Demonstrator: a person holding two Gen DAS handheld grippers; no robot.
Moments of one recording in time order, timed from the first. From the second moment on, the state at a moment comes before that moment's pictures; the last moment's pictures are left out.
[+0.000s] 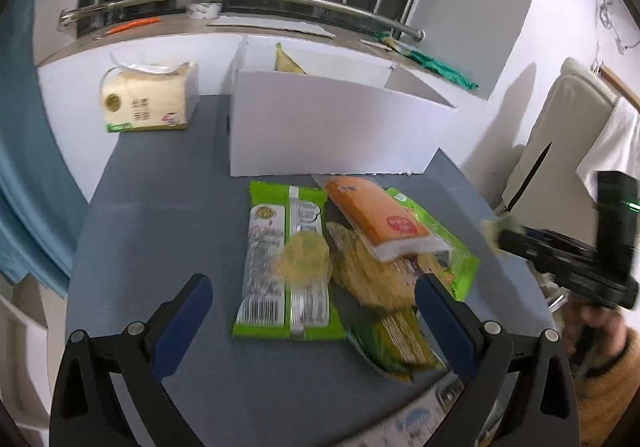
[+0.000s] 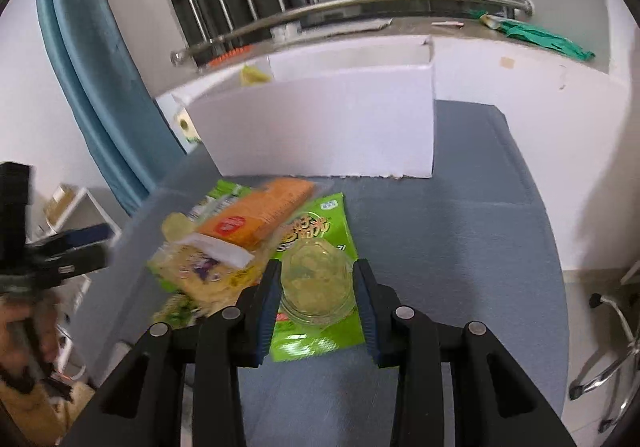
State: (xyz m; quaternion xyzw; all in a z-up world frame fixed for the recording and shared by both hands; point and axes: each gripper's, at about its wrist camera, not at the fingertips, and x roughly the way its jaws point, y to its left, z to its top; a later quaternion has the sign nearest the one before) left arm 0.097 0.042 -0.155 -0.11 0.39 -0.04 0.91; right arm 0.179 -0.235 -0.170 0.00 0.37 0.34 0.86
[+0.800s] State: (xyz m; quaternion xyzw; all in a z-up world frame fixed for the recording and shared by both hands) left arm 0.120 0.061 -0.170 -0.10 0.40 -0.04 0.91; right arm 0.148 -0.251 -0.160 0.01 0.37 0.34 0.86
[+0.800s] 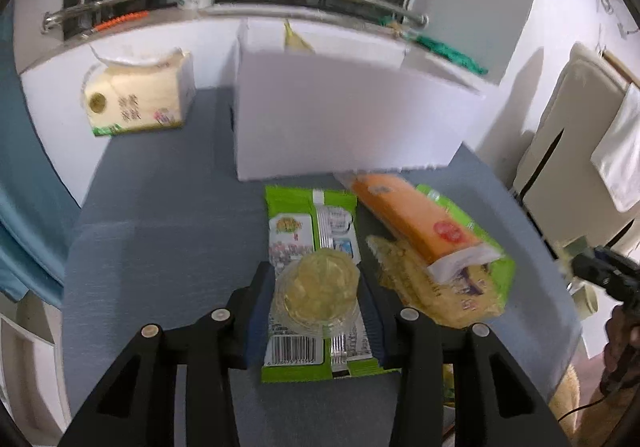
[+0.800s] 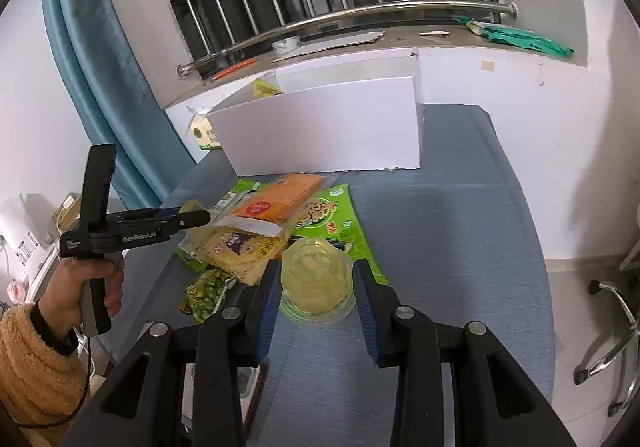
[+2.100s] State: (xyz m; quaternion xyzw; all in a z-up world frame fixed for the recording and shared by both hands) left arm 0.299 0.060 -0.058 -0.11 0.35 -0.04 0.93; right arm 0.373 -0.187 -0.056 0.02 0.34 0.27 0.90
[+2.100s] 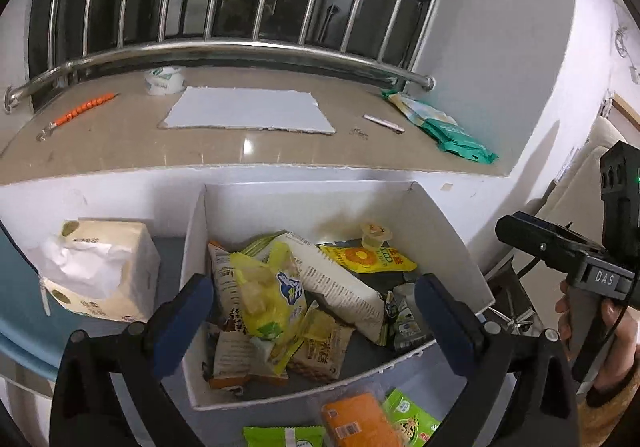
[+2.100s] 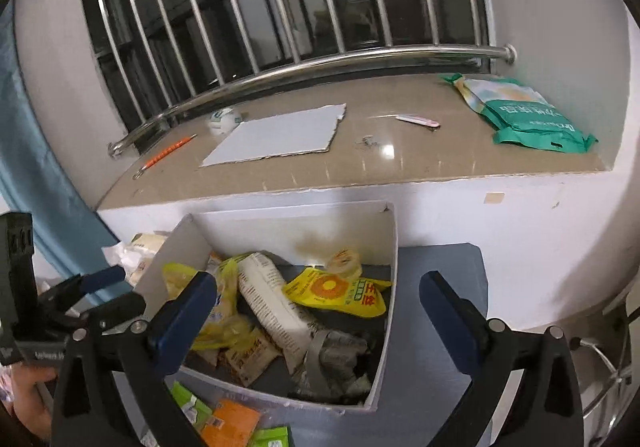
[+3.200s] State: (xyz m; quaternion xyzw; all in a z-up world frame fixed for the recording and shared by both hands) left arm 0.040 0.048 -0.106 -0.12 0.32 -0.04 0.94; right arm 0.162 -0.188 -0.159 0.02 0.42 0.30 0.86
